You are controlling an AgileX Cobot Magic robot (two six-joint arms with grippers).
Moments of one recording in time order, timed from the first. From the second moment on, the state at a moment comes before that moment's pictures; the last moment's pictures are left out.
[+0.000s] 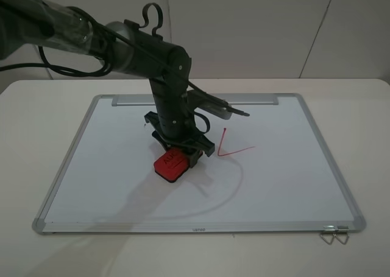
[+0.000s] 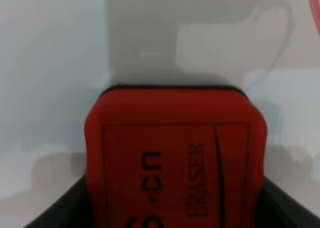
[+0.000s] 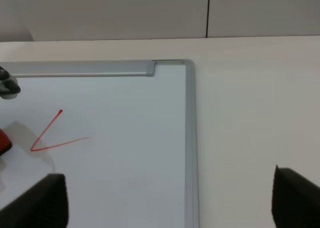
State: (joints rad) left arm -0.70 2.25 -1.51 -0.08 0.86 0.01; right arm 0.07 0.00 -0.52 -0.06 1.06 0.10
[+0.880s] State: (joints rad) left arm -0.46 2.23 -1.43 0.00 0.73 -0.09; right arm 0.07 0.00 -0.52 -0.06 1.06 0.10
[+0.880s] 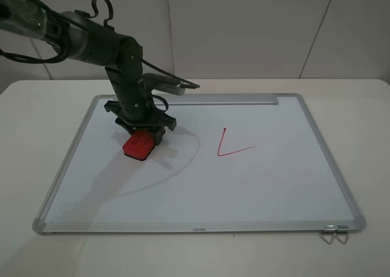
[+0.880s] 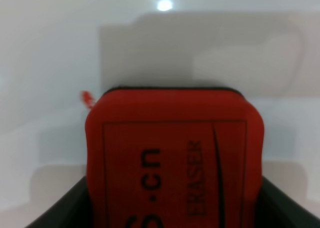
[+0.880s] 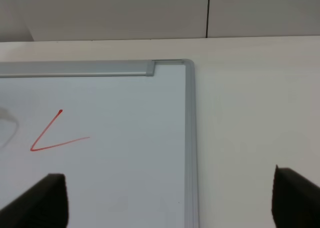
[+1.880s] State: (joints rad) left arm -0.37 2.28 -1.51 0.00 0.74 -0.05; right arm 0.07 0.00 -0.52 -0.06 1.06 0.10
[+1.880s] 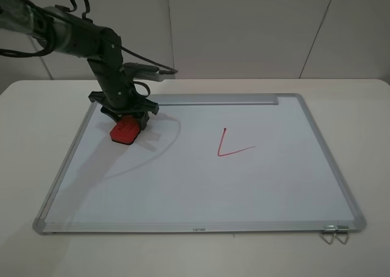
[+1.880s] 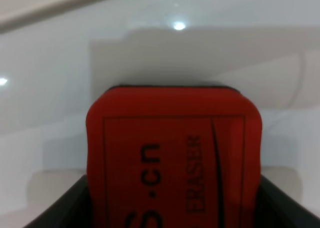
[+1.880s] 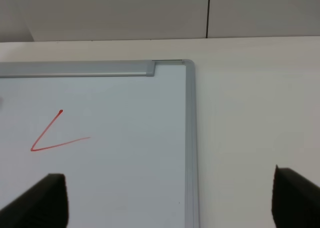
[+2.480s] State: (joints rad) left arm -0.54 2.27 -1.51 -0.07 0.78 -0.01; right arm 0.07 0.00 -0.52 -0.06 1.06 0.10
